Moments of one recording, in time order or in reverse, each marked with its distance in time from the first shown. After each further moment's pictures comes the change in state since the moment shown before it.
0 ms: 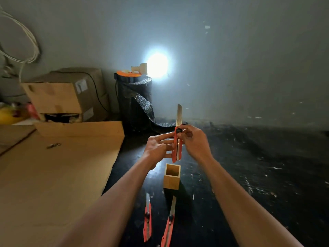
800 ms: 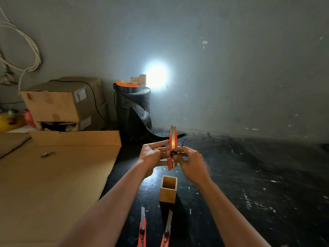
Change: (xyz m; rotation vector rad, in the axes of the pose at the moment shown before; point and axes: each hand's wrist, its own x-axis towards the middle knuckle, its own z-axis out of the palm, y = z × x) left_hand 0.020 0.016 -0.005 -0.123 0.060 -0.023; right_hand -0.018 -0.008 -0.005 -0.072 -0.106 0.009
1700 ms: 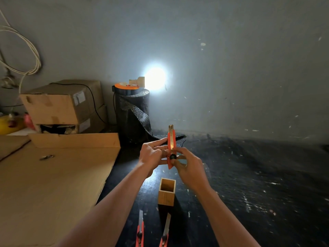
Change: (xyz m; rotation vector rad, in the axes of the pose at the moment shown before) left_hand 0.006 0.001 0.014 0.080 0.030 0.141; right_hand -0.008 0.004 -0.003 0.003 0.046 -0.011
